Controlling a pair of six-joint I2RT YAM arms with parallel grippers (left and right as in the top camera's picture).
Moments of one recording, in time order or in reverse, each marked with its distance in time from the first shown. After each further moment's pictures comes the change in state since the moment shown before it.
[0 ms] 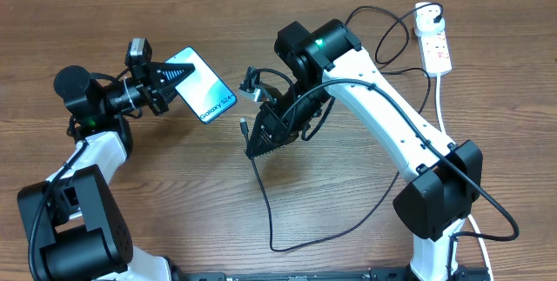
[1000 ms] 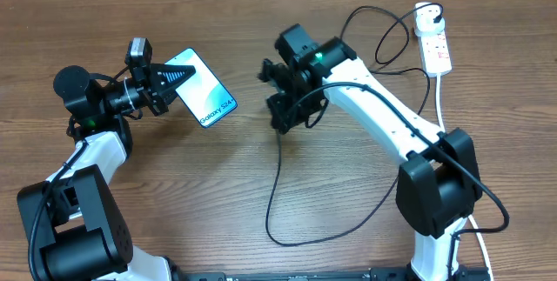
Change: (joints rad) left arm 0.000 0.000 0.000 0.000 0.026 0.058; right arm -0.052 0.000 -0.294 0.571 0.609 0.261
